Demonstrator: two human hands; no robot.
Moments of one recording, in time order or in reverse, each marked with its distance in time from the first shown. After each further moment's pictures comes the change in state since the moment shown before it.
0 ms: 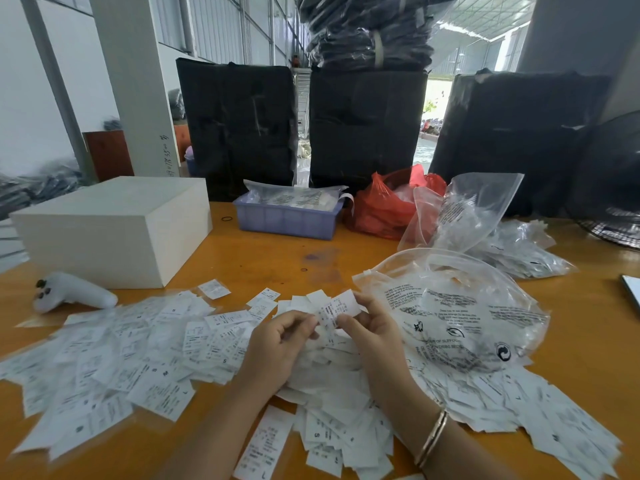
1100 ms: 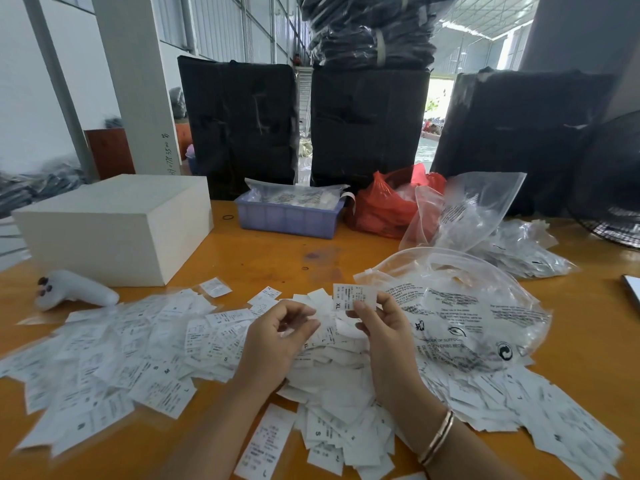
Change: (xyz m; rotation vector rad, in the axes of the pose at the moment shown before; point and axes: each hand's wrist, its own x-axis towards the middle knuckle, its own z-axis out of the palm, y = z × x) left_hand 0.001 -0.002 -0.001 -0.013 0.104 0.011; right_hand 0.001 -0.003 -0.006 0.132 0.051 -0.040
